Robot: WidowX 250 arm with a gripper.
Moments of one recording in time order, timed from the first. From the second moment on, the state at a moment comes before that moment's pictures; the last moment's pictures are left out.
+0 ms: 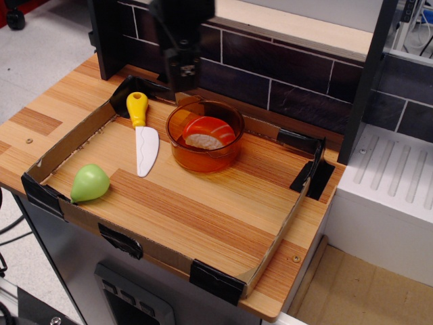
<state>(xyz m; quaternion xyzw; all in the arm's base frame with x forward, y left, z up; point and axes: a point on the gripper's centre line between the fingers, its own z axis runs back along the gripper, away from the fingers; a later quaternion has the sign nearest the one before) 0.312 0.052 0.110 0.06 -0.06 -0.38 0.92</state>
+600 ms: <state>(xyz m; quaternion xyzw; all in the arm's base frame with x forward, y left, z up) 0.326 0.024 0.061 0.04 -0.02 -0.47 0.88</state>
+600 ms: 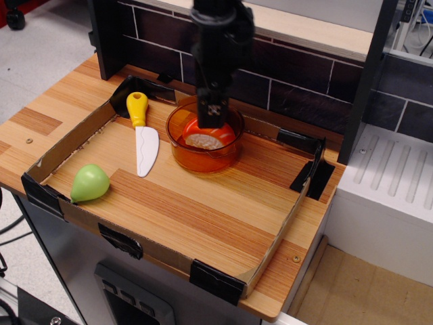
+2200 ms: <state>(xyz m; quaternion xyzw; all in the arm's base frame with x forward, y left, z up) 0.332 0.034 0.020 0.05 0.00 -0.46 0.89</state>
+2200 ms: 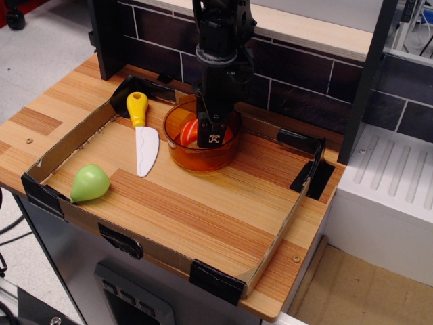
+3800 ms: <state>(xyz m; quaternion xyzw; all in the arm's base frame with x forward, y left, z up) 0.234 -0.020 0.039 0.05 -0.02 -0.54 0.84</state>
